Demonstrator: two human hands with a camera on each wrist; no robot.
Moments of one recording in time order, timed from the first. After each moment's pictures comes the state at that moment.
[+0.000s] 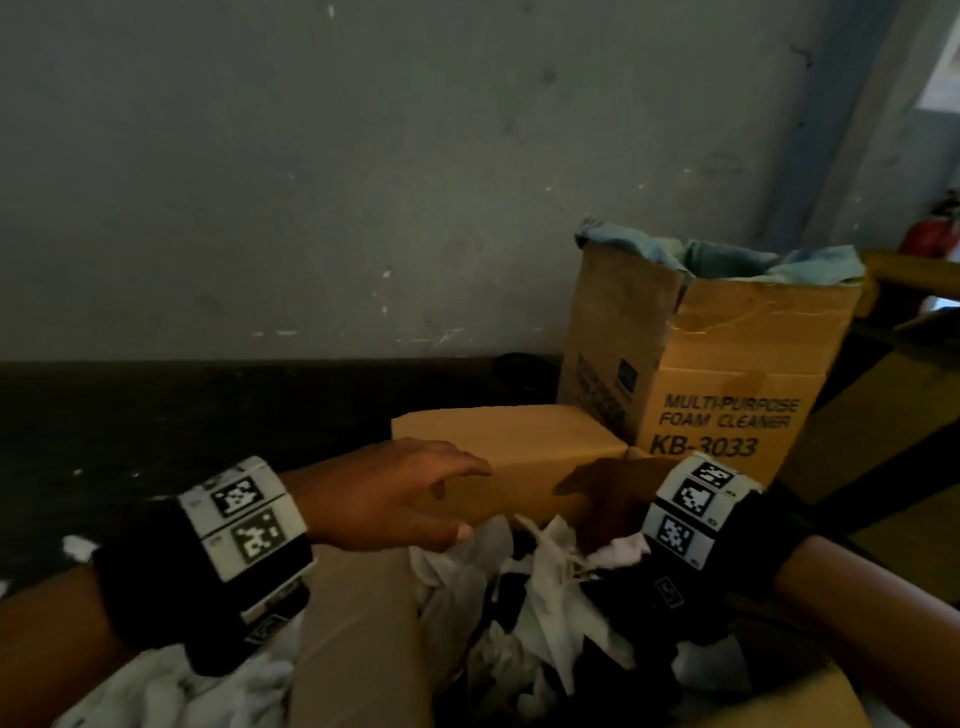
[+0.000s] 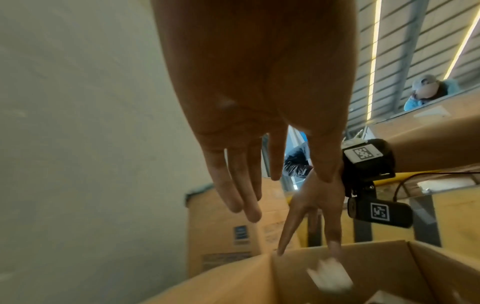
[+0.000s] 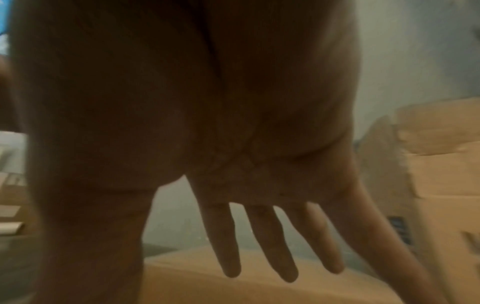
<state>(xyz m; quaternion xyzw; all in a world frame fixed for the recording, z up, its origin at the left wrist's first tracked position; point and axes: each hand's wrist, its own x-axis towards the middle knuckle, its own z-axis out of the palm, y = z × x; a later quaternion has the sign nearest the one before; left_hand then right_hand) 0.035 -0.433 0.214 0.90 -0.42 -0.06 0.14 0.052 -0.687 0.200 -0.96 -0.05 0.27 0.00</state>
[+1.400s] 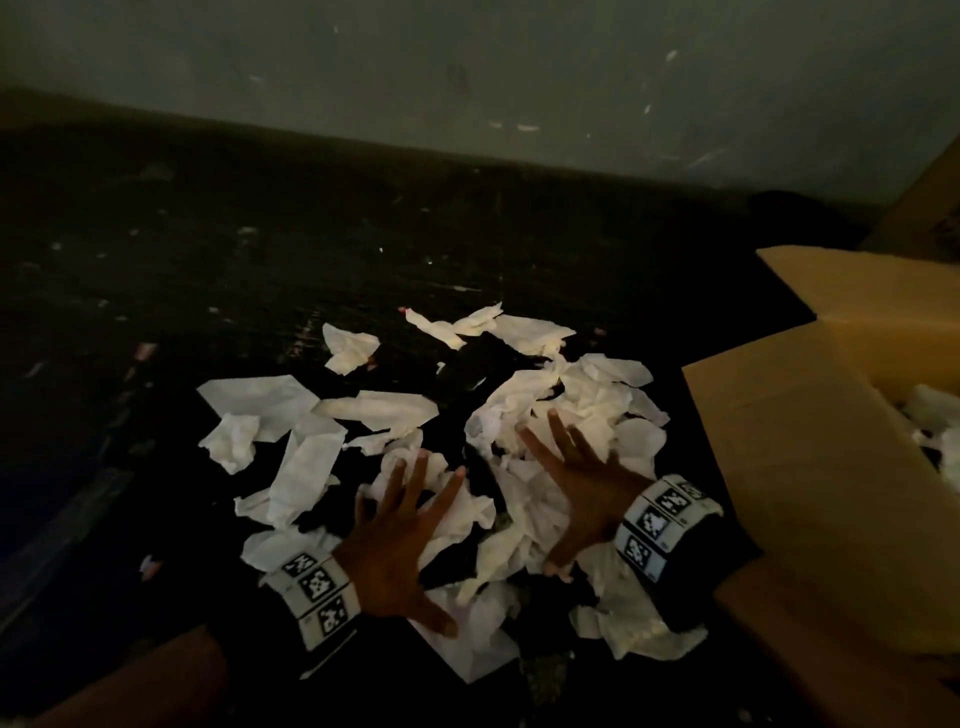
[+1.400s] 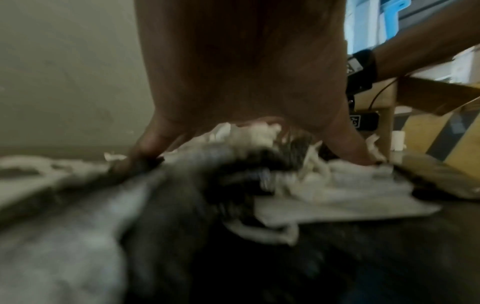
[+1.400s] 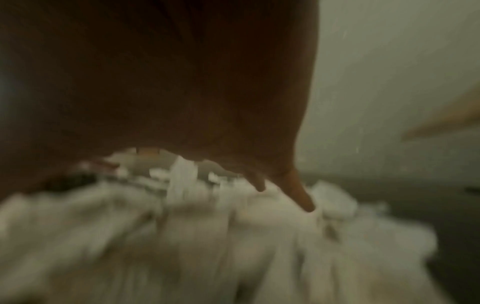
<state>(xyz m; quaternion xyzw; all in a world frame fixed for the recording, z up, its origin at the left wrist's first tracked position) -0.075 -0.049 -0.043 0.94 -0.12 -0.30 0.13 0.016 -0.284 -0.009 -0.91 -0.24 0.34 0.01</state>
